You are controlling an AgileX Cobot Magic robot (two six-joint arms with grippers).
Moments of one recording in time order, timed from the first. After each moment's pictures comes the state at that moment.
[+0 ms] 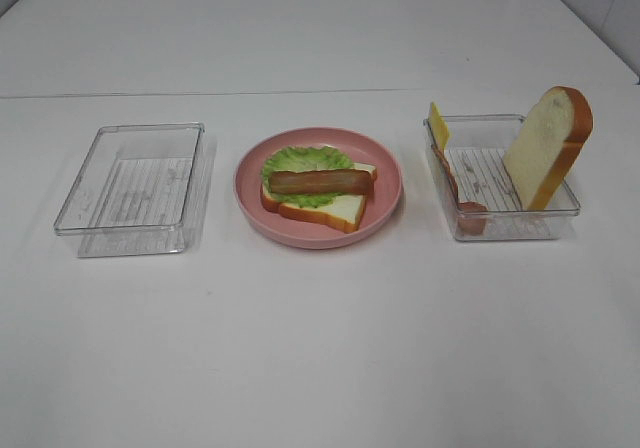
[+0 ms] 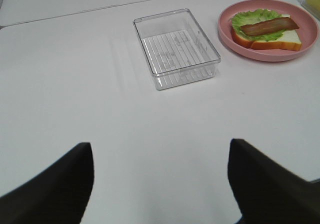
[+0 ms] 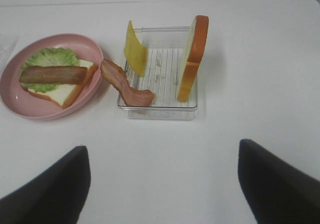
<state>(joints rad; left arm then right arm) -0.19 0.00 -0.51 0.00 1.05 0.01 0.00 0.67 -0.69 0.21 0.73 -0.15</state>
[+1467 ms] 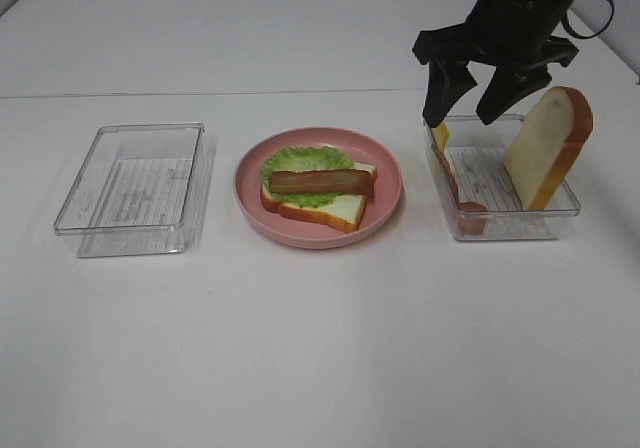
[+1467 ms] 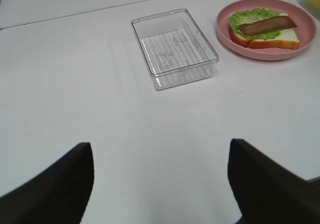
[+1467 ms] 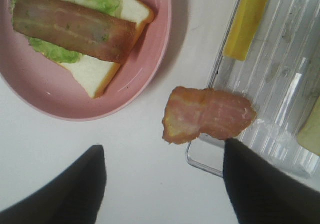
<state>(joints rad) -0.19 -0.01 -0.51 -0.01 1.05 0.03 0.25 1.98 -1.65 0.25 1.10 -0.14</state>
